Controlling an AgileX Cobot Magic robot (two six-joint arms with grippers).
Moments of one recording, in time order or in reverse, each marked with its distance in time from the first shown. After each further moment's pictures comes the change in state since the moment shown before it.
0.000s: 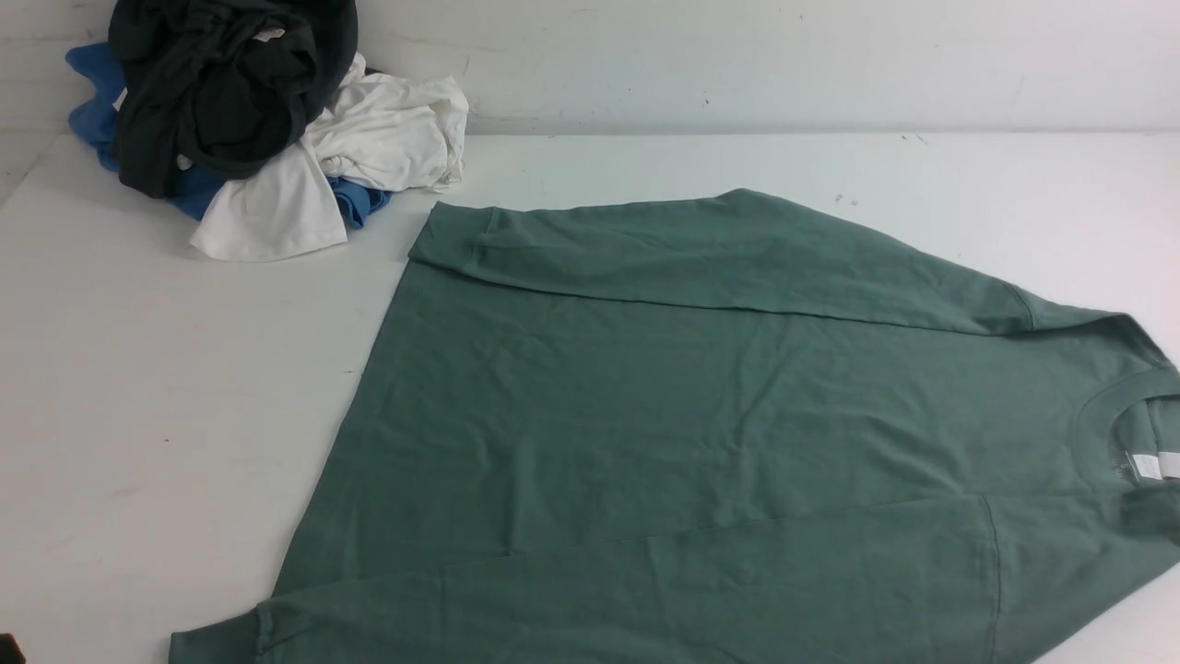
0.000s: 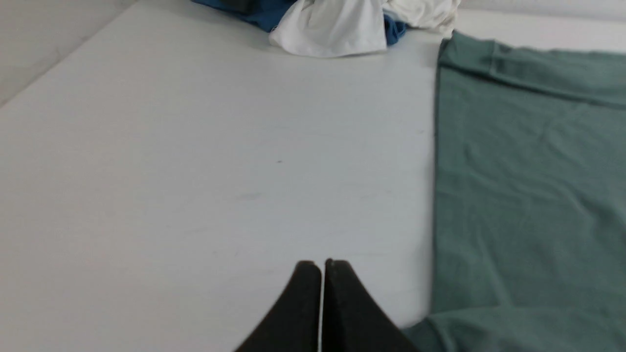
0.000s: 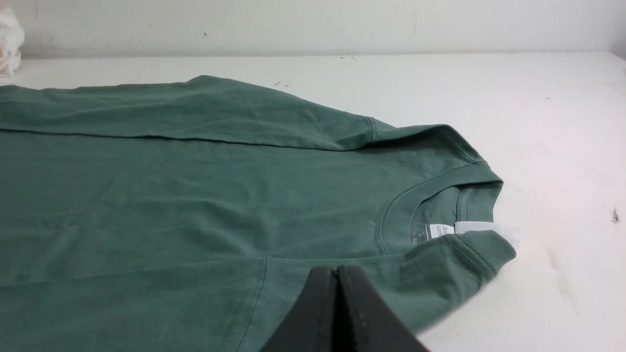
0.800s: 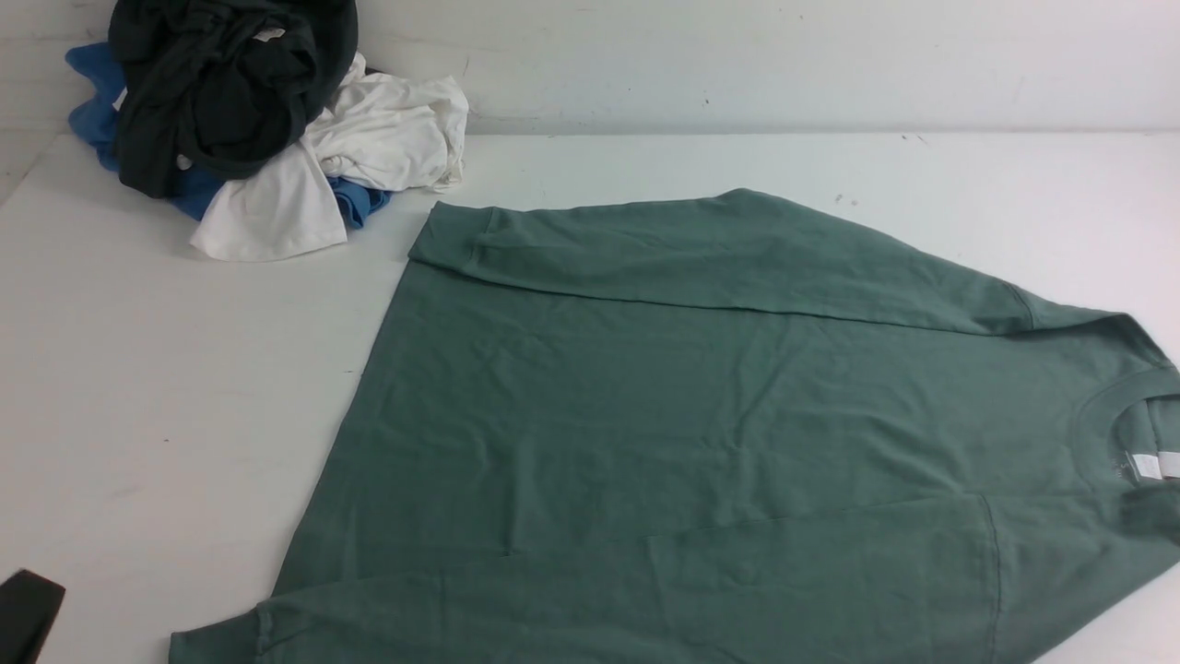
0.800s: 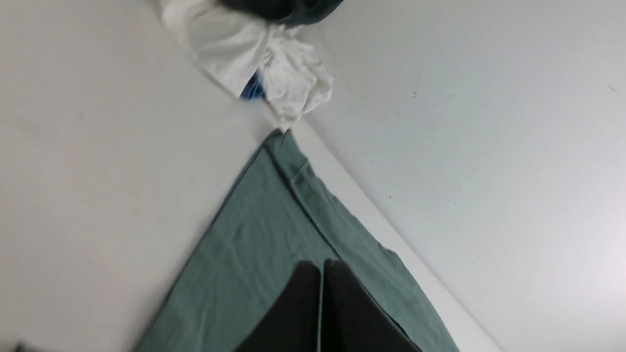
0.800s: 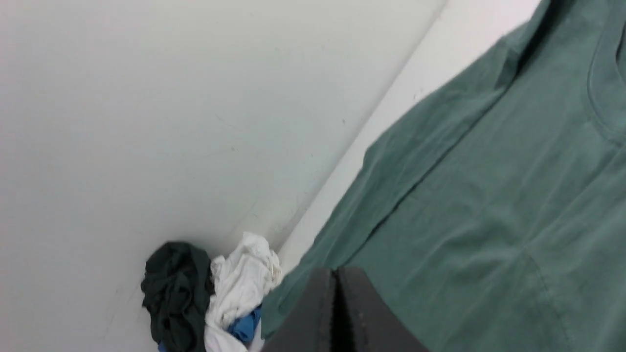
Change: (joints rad) right arm 0.000 0.000 0.000 0.863 -0.141 0.148; left arm 0.000 0.000 -0.065 -0.613 -0.093 -0.080
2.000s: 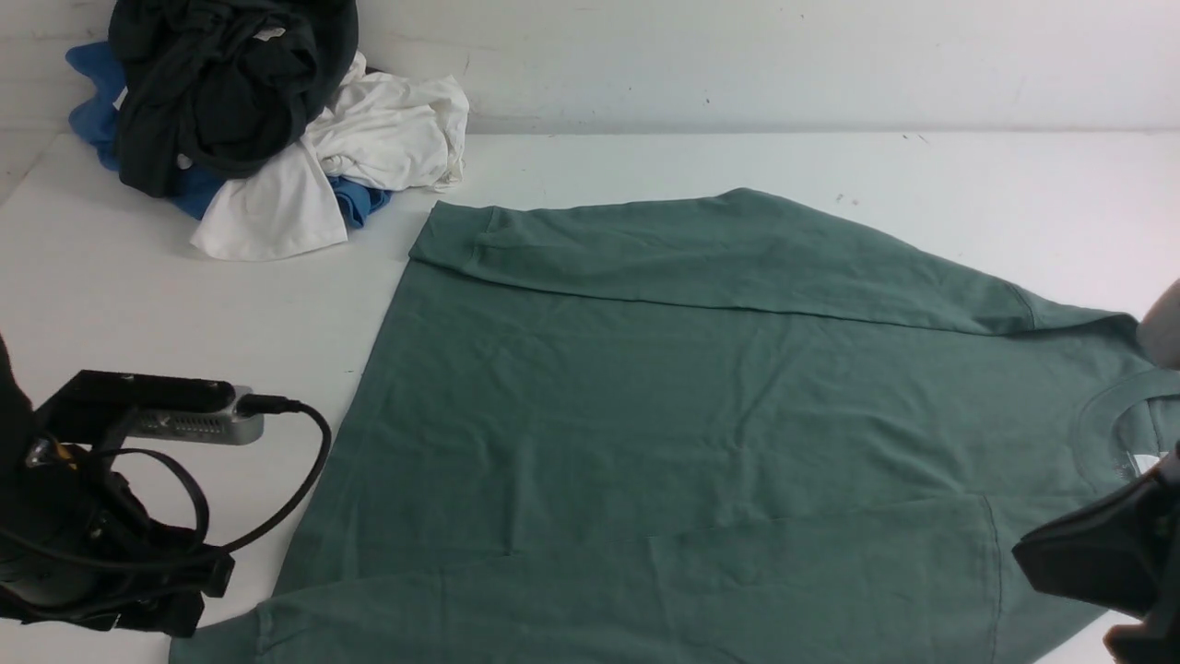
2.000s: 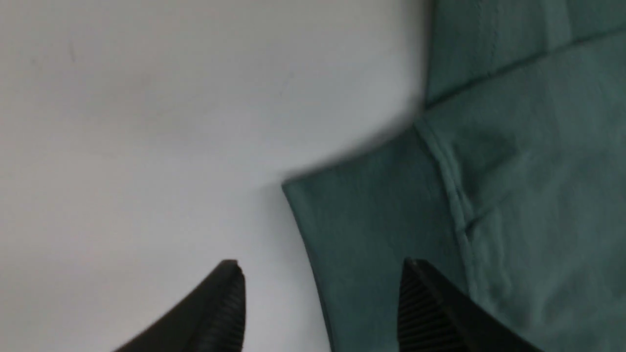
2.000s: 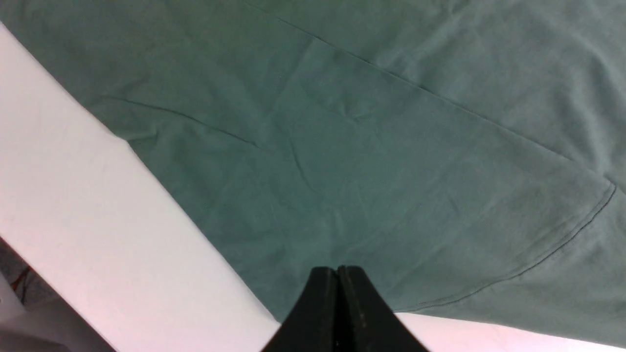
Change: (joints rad) right arm 0.412 0.936 -0.910 -0.505 0.911 -0.582; left arm -0.091 1.406 -0.705 0.624 0.612 0.275
